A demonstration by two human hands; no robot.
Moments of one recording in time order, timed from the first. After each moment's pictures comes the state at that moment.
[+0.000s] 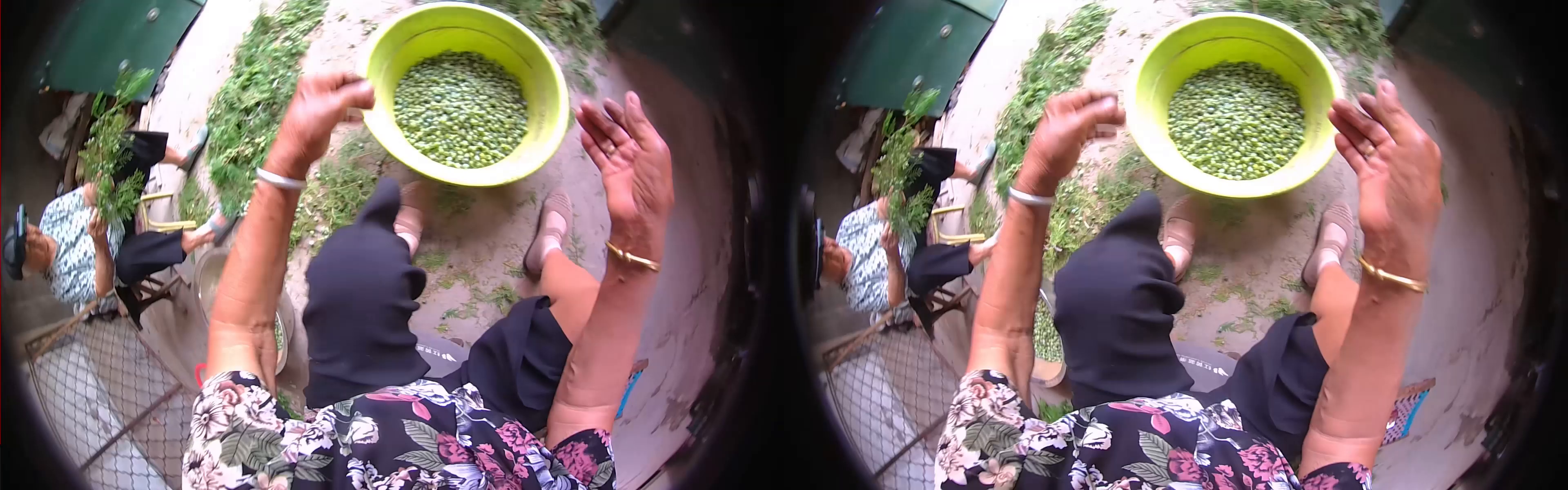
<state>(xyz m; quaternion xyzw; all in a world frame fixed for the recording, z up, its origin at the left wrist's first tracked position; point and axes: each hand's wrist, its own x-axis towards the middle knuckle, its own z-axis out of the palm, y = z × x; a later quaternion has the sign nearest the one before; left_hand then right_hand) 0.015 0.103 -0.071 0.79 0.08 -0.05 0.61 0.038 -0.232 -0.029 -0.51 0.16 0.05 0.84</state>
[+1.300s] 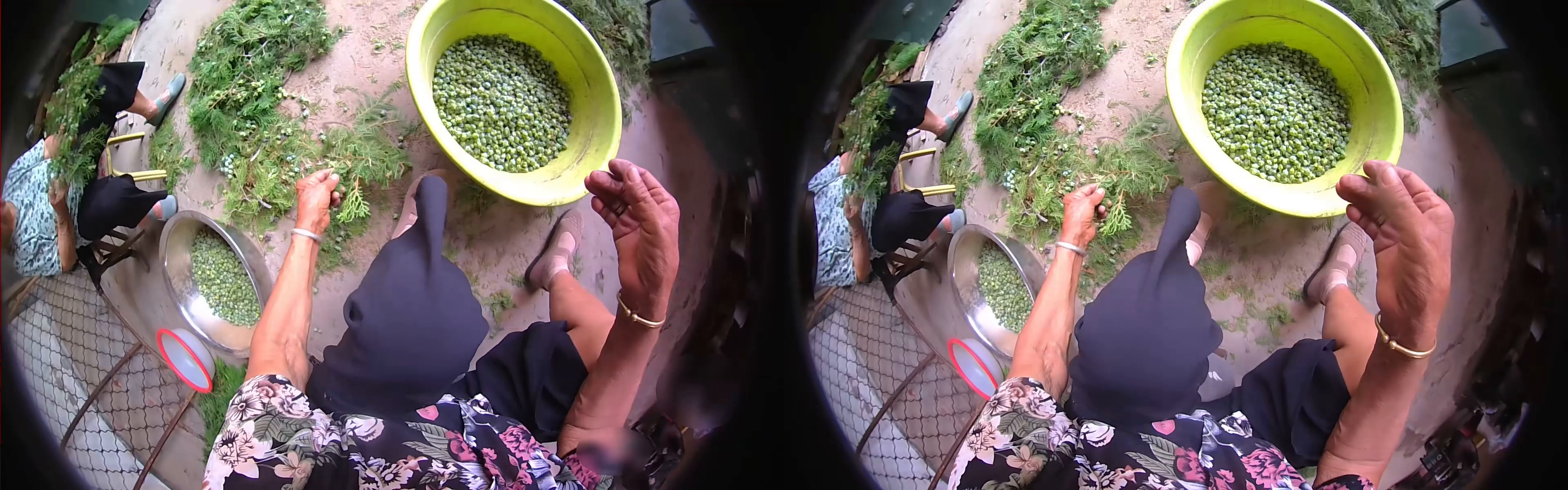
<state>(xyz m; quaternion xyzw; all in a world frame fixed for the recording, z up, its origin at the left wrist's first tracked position) -0.144 0.197 -0.319 0.55 0.46 0.05 0.69 0.033 -0.149 -0.052 -0.69 0.09 0.22 0.68</state>
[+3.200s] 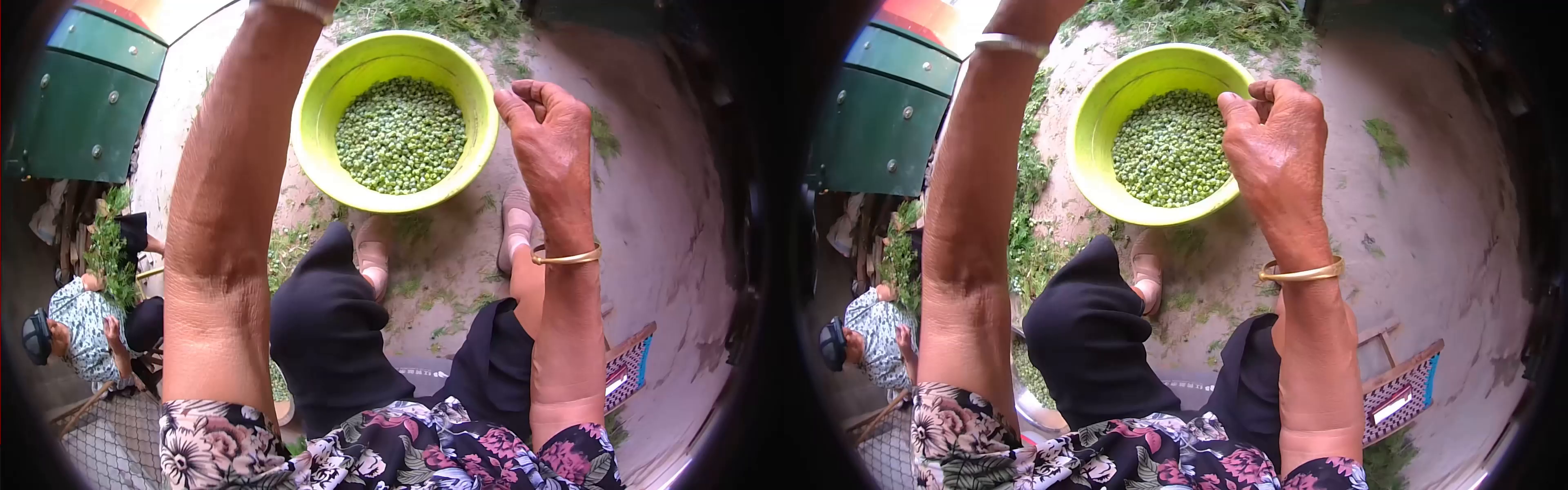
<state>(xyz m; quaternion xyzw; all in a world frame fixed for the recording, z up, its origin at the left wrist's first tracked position) 0.204 -0.037 0.043 0.70 -0.16 -0.04 0.70 0.035 -0.237 -0.026 -0.81 0.07 -0.16 0.56</state>
